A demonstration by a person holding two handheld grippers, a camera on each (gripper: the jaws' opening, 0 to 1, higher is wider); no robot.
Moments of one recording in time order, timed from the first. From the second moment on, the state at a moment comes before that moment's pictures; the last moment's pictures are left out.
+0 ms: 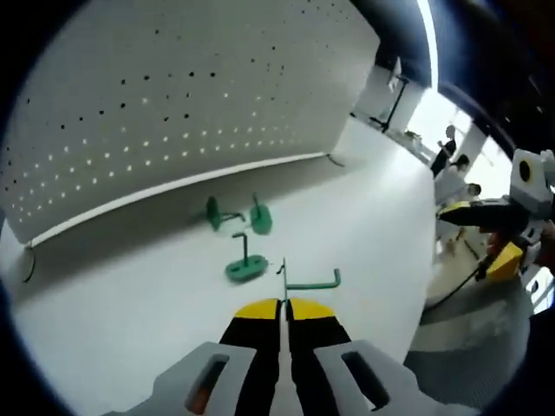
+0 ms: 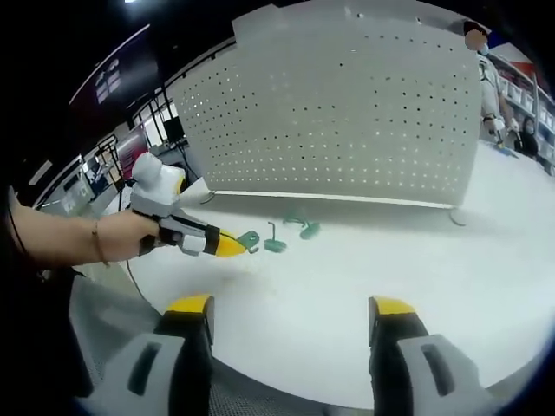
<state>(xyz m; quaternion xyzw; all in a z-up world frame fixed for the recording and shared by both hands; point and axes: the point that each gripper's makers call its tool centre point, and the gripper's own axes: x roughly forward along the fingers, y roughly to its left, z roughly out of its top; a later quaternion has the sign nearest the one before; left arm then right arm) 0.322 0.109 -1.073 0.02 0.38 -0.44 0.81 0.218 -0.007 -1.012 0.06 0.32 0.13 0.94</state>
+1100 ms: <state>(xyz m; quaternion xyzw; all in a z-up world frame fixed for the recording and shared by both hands) 0.286 0.115 -0.954 -0.03 0.28 -0.48 0.83 0.276 0.074 -0.934 0.28 0.21 0.19 0.92</state>
